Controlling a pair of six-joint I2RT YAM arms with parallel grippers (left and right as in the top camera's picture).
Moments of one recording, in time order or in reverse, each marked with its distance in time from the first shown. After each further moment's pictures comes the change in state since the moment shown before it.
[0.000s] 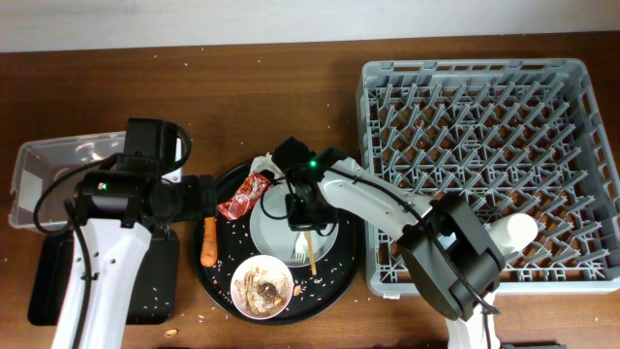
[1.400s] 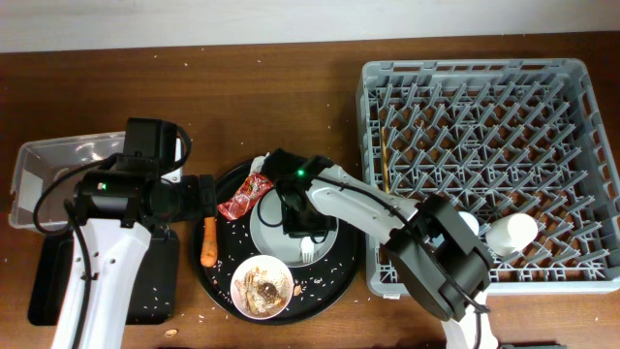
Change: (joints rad) left arm 0.002 0.000 0.000 0.000 0.000 0.000; right arm 0.057 0.033 0.010 -0.006 0.072 0.077
